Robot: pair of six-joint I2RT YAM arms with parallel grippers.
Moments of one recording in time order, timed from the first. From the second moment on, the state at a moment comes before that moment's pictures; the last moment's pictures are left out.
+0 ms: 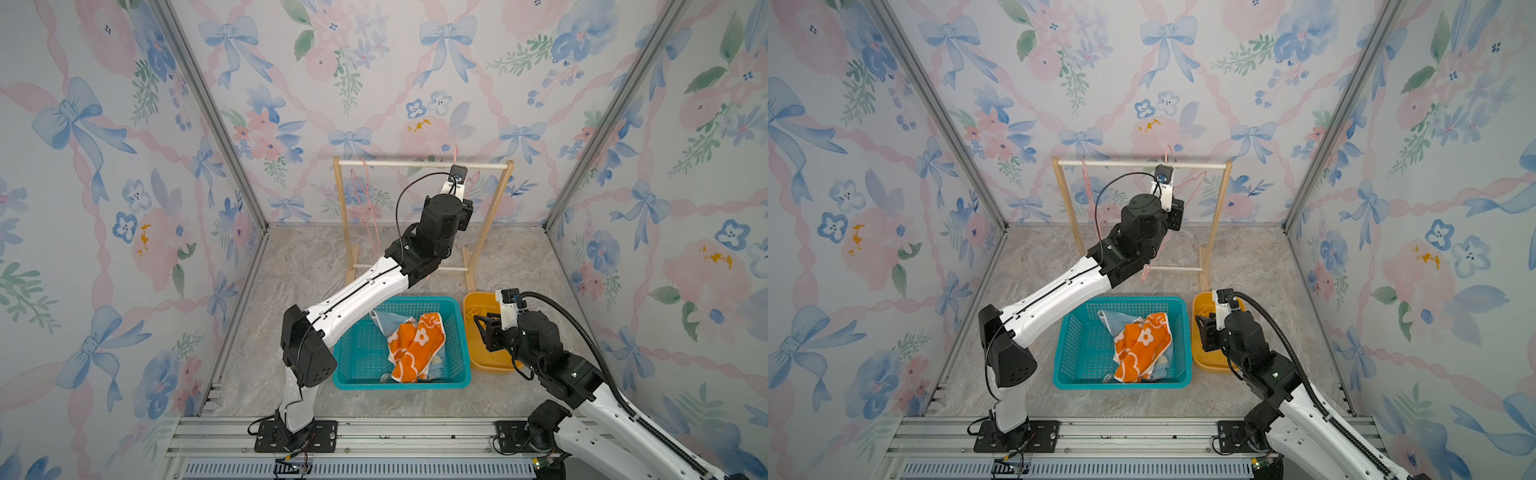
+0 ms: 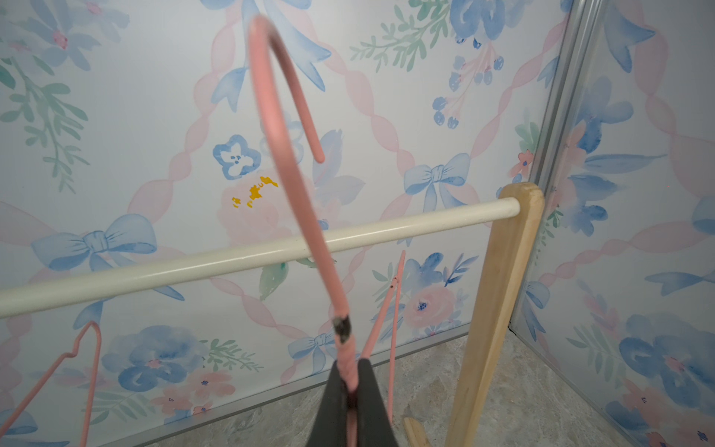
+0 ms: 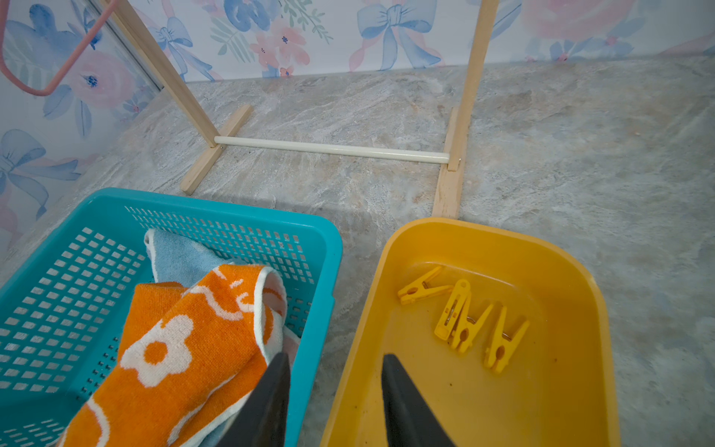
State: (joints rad) left arm -0.89 1.95 2.06 -0.08 -0.61 0.06; right arm 0.61 0.66 0.55 -0.39 0.16 0.33
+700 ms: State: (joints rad) left arm -0.83 2.05 2.09 -0.07 -0.56 0.06; right arm 0.60 0.61 0.52 -0.38 0.16 0.33
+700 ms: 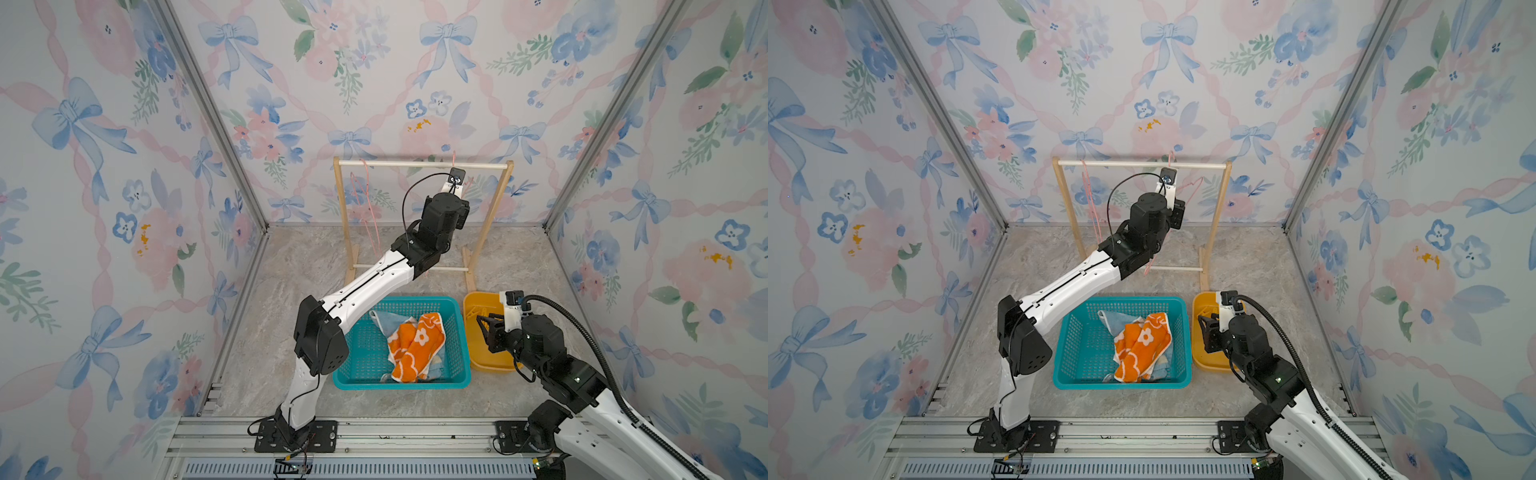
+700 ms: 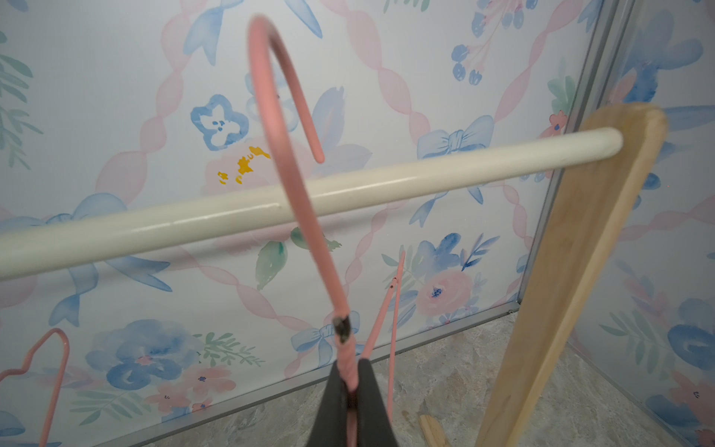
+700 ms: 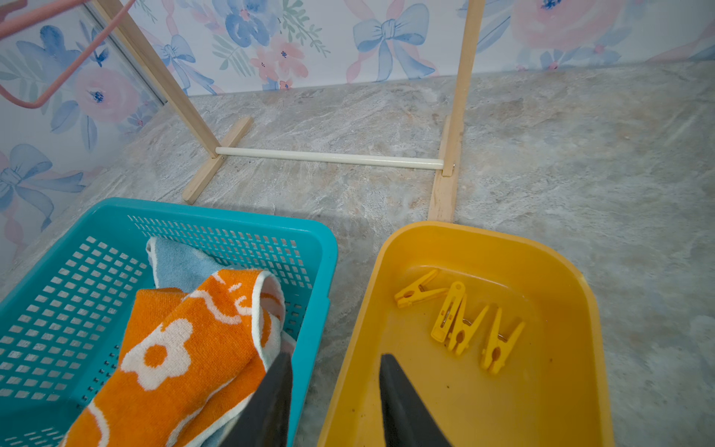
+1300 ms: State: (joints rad) left arm -0.81 2.02 1.98 -0.03 -0.48 0.00; right arm 0.59 0.60 0.52 -0.38 0.16 0.33
